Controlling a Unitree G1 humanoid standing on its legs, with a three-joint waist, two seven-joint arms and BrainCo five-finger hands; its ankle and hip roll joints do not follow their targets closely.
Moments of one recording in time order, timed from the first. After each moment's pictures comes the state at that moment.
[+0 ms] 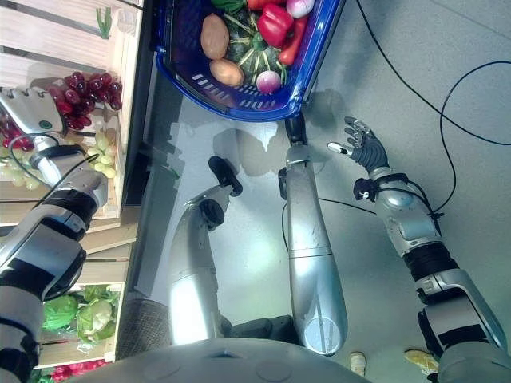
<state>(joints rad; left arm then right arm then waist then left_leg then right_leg) -0.88 0.69 -0.66 1.10 0.77 0.81 0.57 -0.41 -0.69 0.31 0.38 0.56 -0.11 -0.01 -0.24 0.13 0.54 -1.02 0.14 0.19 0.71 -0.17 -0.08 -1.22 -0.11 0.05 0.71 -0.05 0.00</state>
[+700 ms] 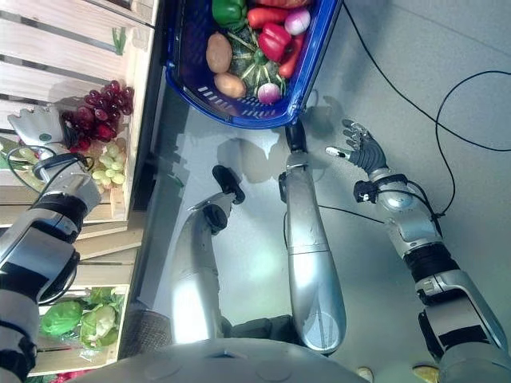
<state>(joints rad) -0.83 0.72 -0.59 1.11 0.59 0.56 0.64 -0.40 -0.69 0.31 0.38 0.45 -0.11 0.01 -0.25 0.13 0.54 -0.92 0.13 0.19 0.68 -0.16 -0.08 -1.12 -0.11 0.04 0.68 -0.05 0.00</state>
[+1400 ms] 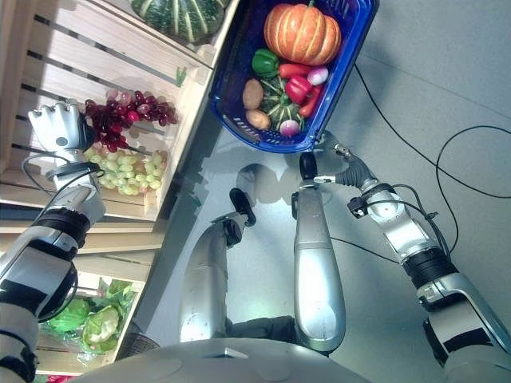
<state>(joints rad) -0.72 0.72 -0.48 0.89 0.69 0.41 0.82 -0.39 -0.72 0.41 0.35 0.13 0.02 -0.01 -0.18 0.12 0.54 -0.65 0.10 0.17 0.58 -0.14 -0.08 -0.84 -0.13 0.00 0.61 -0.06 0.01</state>
